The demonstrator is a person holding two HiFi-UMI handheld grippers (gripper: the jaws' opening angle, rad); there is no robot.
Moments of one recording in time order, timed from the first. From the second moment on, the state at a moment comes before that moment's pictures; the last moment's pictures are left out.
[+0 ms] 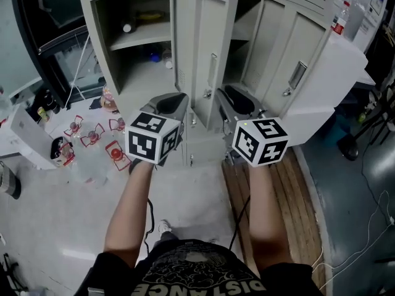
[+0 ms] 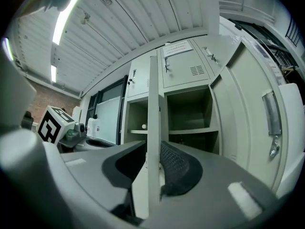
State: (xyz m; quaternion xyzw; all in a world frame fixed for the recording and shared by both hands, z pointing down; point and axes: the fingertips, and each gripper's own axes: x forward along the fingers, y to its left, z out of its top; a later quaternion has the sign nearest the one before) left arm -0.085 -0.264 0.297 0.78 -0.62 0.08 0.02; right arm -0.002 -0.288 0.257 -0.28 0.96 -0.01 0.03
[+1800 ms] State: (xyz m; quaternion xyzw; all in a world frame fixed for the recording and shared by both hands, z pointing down) left arm -0.117 -0.183 0.316 0.67 -0.73 0.08 0.04; right arm -0.012 -0.253 0.298 -0.20 0.98 0.00 -0.01
